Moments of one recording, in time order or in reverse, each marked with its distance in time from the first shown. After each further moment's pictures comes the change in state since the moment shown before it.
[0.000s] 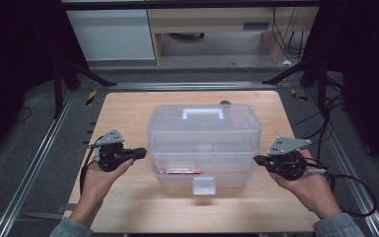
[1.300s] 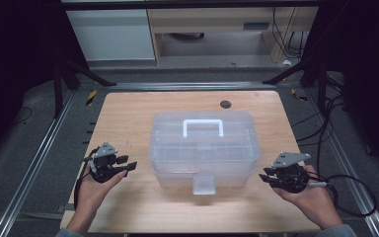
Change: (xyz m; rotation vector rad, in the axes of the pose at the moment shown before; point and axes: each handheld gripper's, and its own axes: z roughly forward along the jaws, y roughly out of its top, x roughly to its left) left arm 0.025 -0.054 0.006 0.086 0.183 -0.032; right arm 0.001 -0.054 0.019 0.118 -0.013 0.095
